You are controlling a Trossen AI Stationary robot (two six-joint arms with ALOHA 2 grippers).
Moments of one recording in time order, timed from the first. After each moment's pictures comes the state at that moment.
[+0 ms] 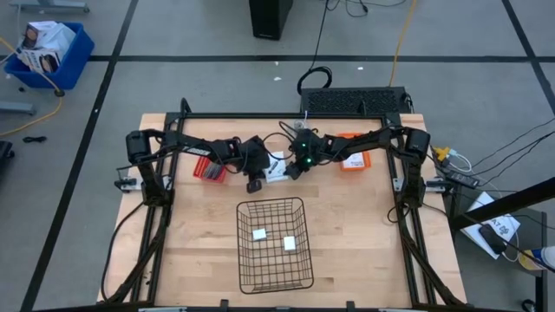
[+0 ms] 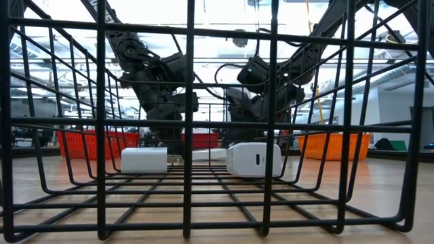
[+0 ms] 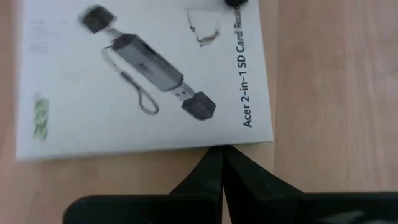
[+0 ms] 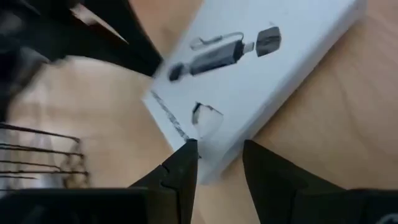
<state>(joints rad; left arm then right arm) 0.34 1.81 0.91 -0.12 0.26 0.14 -0.39 1.92 0.97 0.14 -0.44 0.56</state>
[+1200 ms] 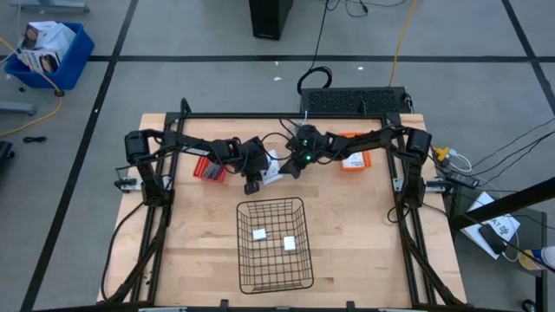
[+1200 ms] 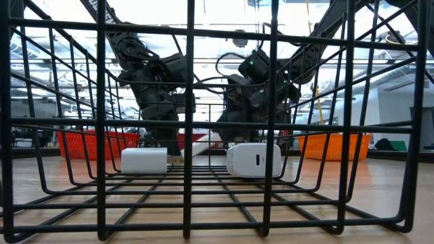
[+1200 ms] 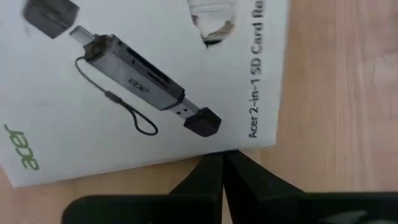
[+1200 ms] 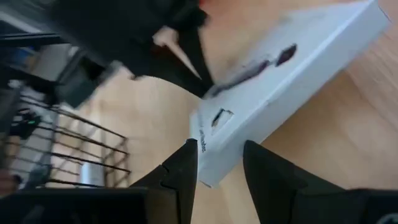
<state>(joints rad) 0.34 1.81 0.91 -0.18 0.26 0.14 -0.37 1.92 0.97 0.29 -0.58 0.49</state>
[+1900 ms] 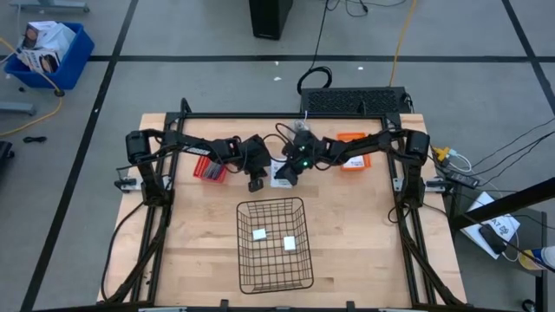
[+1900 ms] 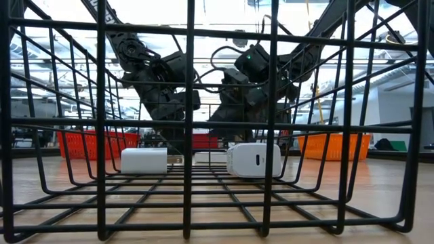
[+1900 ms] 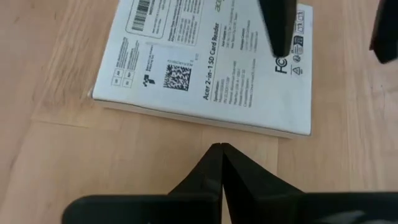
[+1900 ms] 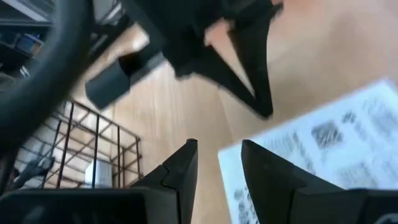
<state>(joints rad) 0.34 1.81 0.92 -0.11 0.26 0.12 -0.34 1.92 0.98 0.33 -0.53 0.44</state>
